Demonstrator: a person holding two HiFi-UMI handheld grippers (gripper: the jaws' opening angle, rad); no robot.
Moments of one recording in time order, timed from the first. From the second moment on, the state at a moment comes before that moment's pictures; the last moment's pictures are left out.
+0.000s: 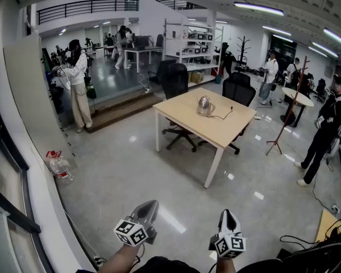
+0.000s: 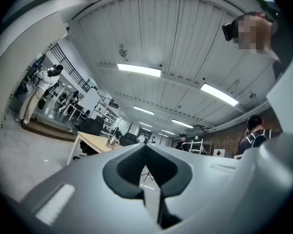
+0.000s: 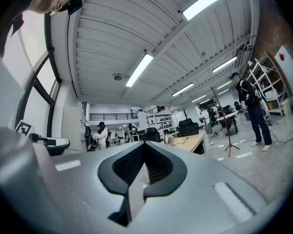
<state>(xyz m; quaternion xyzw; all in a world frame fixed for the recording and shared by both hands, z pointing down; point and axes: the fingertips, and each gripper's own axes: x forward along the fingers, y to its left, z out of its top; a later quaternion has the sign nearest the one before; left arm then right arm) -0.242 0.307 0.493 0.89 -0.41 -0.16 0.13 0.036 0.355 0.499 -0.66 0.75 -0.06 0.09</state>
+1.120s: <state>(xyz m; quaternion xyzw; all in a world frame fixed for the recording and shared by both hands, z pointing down) -0.191 0.299 0.506 0.89 -0.41 -0.16 0.15 0.082 0.360 0.517 -0.67 0.73 -0.08 0.12</state>
